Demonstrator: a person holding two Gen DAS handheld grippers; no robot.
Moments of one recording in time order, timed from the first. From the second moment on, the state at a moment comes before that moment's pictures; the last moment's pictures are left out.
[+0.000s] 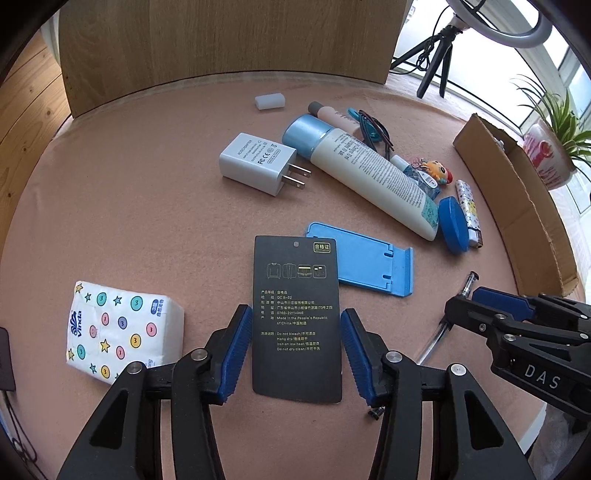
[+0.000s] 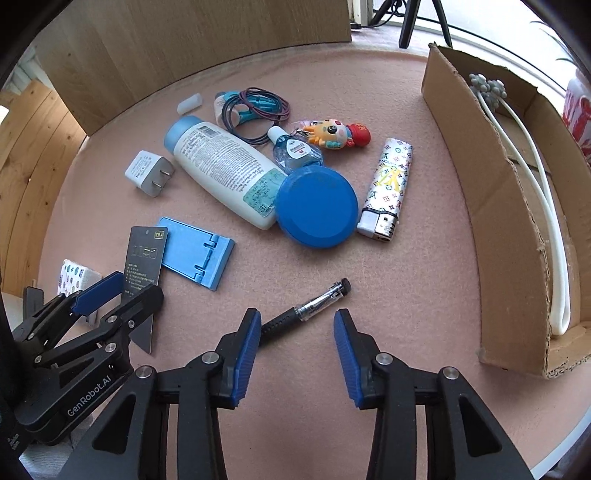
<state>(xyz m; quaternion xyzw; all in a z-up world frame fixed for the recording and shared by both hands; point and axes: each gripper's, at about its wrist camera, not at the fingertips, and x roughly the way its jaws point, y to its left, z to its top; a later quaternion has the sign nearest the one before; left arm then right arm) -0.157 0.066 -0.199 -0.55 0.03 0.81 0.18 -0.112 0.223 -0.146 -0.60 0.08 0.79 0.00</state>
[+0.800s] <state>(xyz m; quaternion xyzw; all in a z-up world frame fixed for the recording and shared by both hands) -0.106 0.035 -0.194 -0.55 -0.02 0.81 0.18 -0.073 0.220 -0.129 -0.58 0.02 0.81 -0.07</state>
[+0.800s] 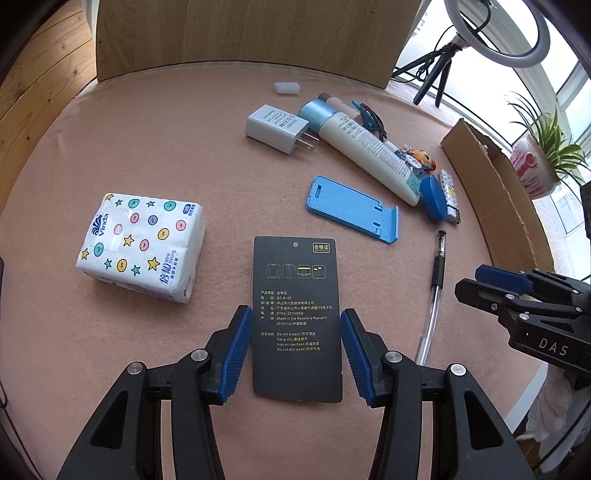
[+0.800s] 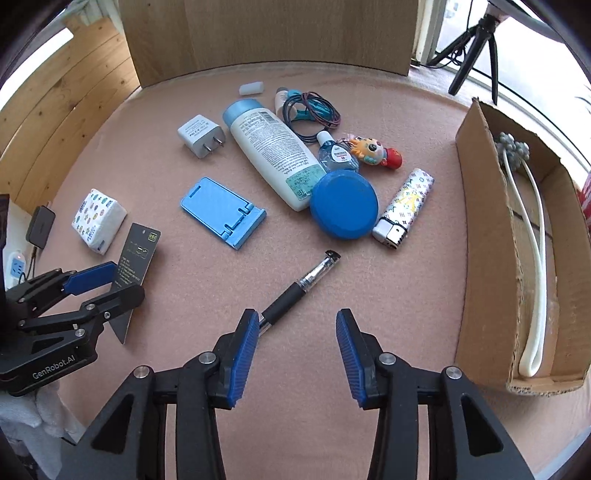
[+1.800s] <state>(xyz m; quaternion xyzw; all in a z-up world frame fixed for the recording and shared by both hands) -0.122 0.189 -0.091 -0.48 0.01 0.83 0.28 -0.005 0.312 -0.101 -0.55 0.08 0.83 0.02</state>
